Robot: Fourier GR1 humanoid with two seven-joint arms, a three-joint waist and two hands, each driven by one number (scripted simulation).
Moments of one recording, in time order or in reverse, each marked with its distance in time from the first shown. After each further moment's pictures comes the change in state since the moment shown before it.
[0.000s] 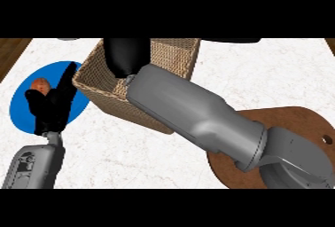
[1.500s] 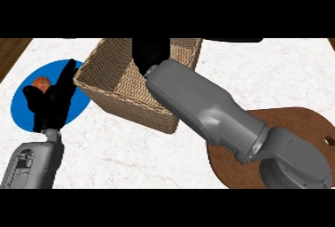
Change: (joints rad) left arm -0.023 0.004 0.011 0.009 0.003 -0.011 0.004; right arm 0.024 0.002 0.053 0.181 -0.164 0.213 -0.102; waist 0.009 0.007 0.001
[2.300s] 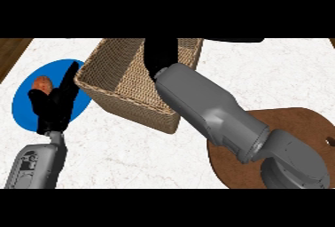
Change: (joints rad) left arm 0.016 -0.015 -0.011 0.000 -0.012 0.006 -0.014; right arm 0.046 0.000 0.011 0.048 -0.039 0.061 -0.045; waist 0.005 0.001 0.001
